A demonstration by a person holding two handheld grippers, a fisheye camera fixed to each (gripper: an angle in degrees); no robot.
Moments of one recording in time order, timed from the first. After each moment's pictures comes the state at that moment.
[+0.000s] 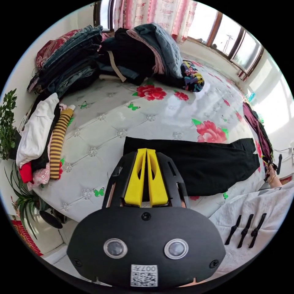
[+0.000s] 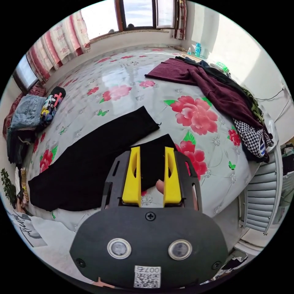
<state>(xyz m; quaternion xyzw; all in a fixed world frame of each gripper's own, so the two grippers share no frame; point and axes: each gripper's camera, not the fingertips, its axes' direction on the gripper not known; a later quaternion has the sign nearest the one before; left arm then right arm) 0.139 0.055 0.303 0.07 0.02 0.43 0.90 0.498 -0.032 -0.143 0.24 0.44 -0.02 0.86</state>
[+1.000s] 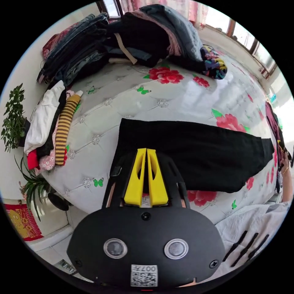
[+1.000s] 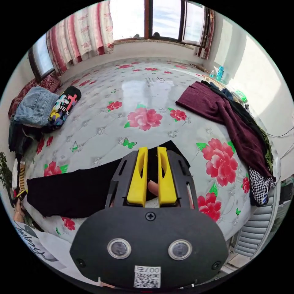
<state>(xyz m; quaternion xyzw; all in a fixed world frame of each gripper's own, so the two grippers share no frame) 0.152 0.051 0.350 0.08 -0.04 0.41 0.91 0.432 -0.099 -0.020 0.26 0.43 -0.15 0.85</state>
